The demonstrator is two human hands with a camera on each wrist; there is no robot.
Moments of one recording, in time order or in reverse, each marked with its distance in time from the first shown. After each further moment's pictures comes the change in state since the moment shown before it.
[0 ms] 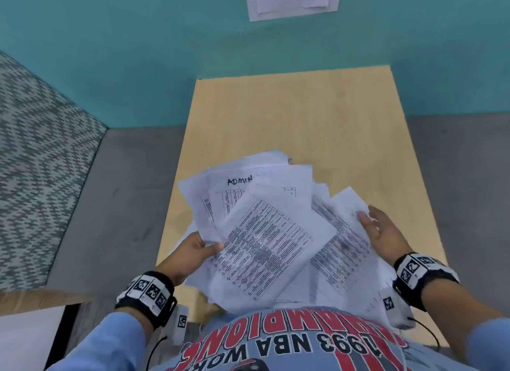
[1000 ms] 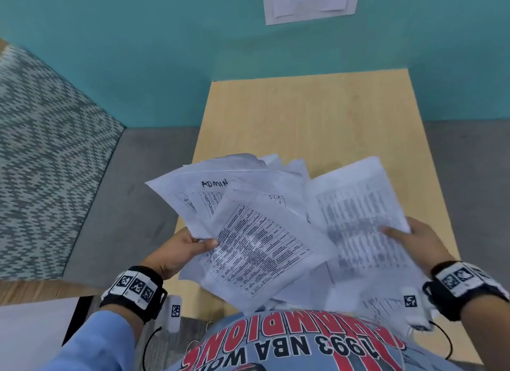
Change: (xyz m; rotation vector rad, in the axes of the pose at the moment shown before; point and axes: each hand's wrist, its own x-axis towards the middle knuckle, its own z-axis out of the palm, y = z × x) left_hand -0.010 -0.011 -0.047 -0.080 0.018 -0.002; right_hand -0.007 -0.011 -0.034 0.109 0.013 0.048
